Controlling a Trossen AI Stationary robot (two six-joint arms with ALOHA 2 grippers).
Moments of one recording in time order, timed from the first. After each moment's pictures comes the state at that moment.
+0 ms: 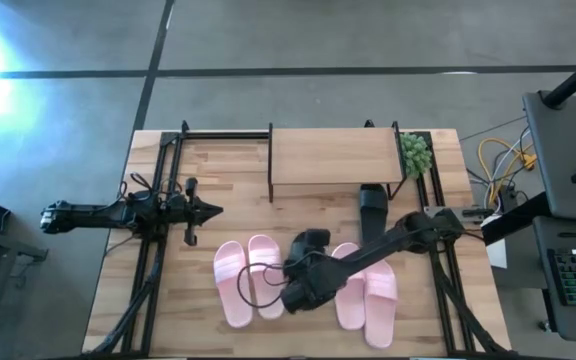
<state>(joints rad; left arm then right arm) -0.01 0.11 0.01 0.10 -0.08 0.01 0.44 2.29 2.08 -1.51 0.68 0.55</state>
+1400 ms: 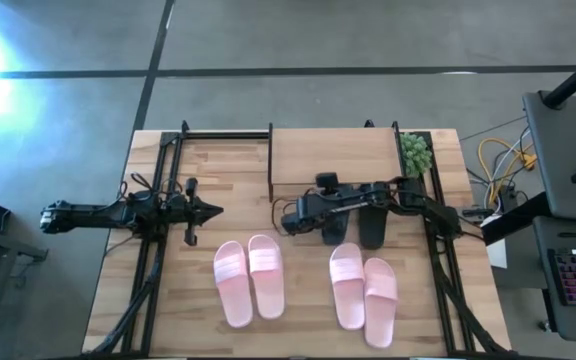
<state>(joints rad) -0.01 0.11 0.01 0.10 -0.08 0.01 0.04 2.26 1.74 -1.57 0.69 0.23</state>
